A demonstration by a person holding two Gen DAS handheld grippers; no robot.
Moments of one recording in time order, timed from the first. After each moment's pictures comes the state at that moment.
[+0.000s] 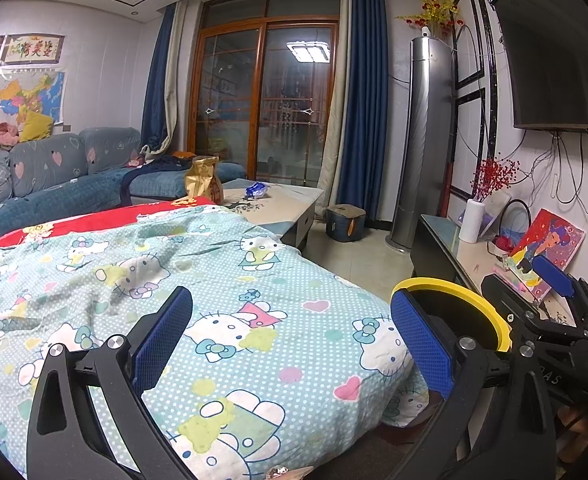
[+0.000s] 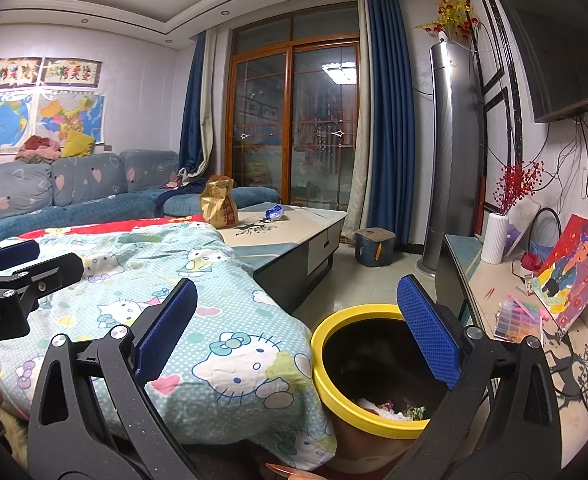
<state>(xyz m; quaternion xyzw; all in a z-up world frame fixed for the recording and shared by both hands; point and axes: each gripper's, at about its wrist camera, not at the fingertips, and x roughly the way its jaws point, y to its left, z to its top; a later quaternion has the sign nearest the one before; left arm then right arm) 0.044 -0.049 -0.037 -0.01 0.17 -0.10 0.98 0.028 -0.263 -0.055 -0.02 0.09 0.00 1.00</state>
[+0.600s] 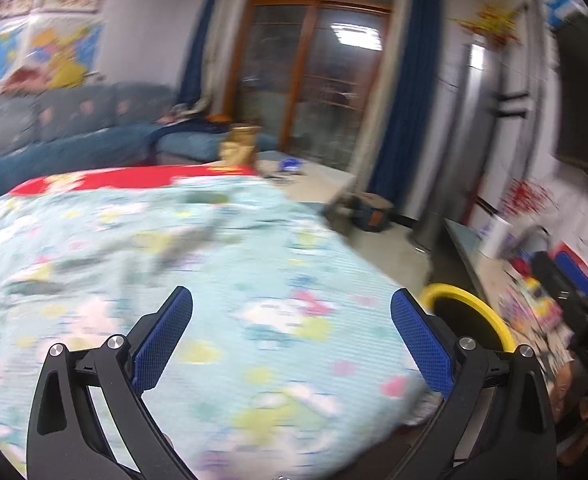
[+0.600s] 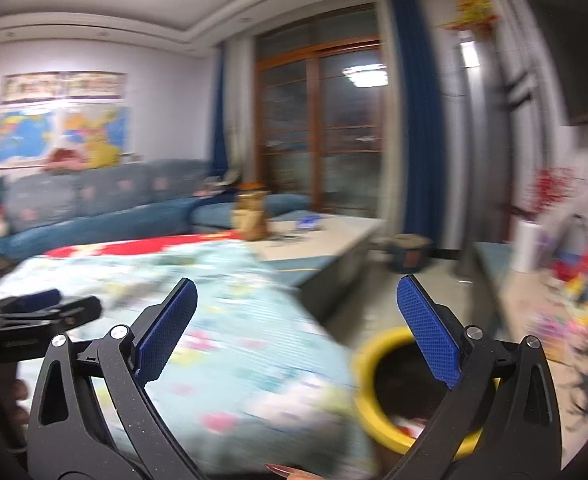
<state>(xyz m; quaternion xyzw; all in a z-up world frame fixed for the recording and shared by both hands) 0.063 0.038 -0.033 -0.09 0.23 -0.03 0.97 0.049 -0.224 -0.015 0.00 0.10 0.09 0.99</state>
